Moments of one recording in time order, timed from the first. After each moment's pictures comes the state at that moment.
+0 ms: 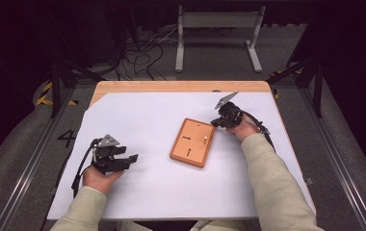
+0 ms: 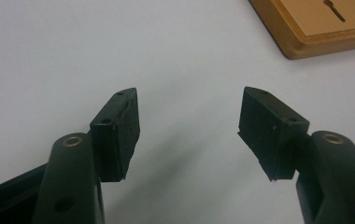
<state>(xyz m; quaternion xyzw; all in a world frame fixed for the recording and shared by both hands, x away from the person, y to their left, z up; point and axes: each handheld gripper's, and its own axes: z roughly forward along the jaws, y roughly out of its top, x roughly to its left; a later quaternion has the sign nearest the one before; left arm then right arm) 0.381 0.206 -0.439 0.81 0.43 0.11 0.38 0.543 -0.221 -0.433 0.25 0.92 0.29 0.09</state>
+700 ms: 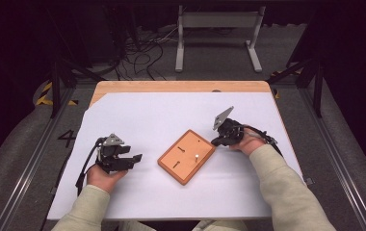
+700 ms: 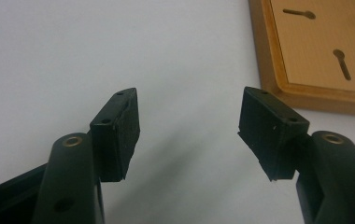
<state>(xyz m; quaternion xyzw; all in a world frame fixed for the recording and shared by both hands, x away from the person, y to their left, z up) 0.384 0.194 -0.438 0.82 0.41 0.11 0.38 0.477 -0.205 -0.425 0.13 0.96 0.24 0.05</state>
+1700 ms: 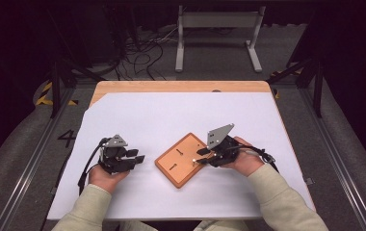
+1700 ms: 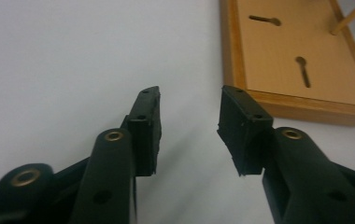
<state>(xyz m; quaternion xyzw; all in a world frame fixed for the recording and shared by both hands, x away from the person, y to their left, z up) 0.379 0.186 -0.433 0.84 0.36 0.06 0.40 0.406 -0.172 -0.403 0.05 0.93 0.35 0.07</state>
